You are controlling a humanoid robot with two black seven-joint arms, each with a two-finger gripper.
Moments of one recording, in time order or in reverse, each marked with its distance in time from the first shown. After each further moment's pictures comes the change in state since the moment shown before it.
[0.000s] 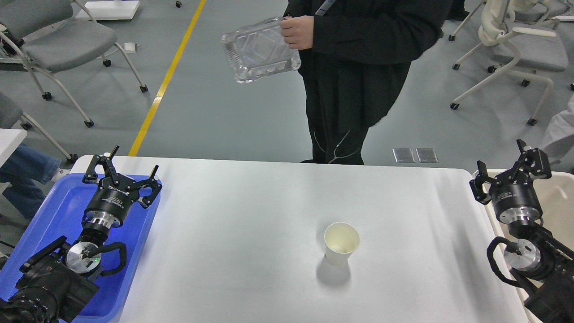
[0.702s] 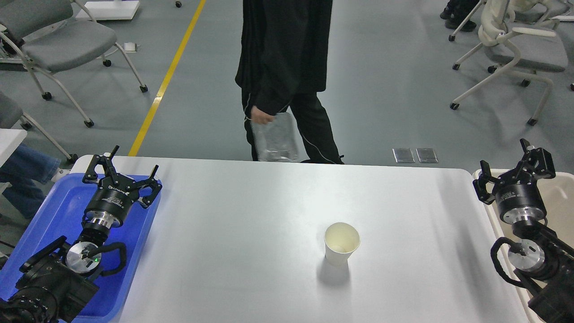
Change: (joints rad) left arm 0.000 0.000 0.000 0.000 0.000 0.000 0.000; right arm -0.001 -0.013 -0.002 -0.002 -0.004 0.010 0.001
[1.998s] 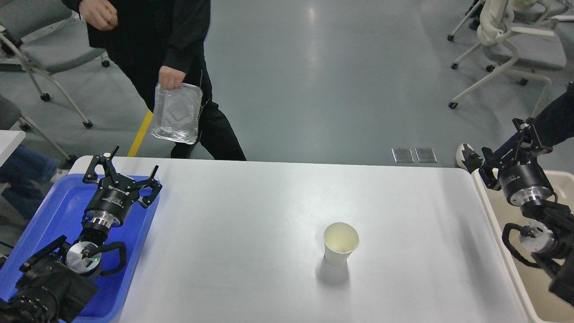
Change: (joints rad) left arm 0.000 0.000 0.000 0.001 0.000 0.000 0.000; right arm 0.297 -0.174 -0.544 0.034 -0.048 -0.099 -0.032
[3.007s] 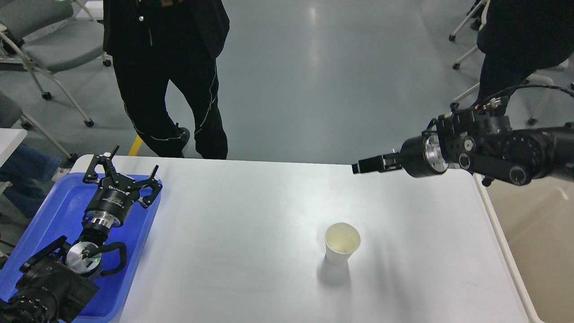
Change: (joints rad) left arm 0.000 0.000 0.000 0.000 0.000 0.000 0.000; right arm 0.699 0.177 -0.952 0.321 -0.761 0.160 -0.182
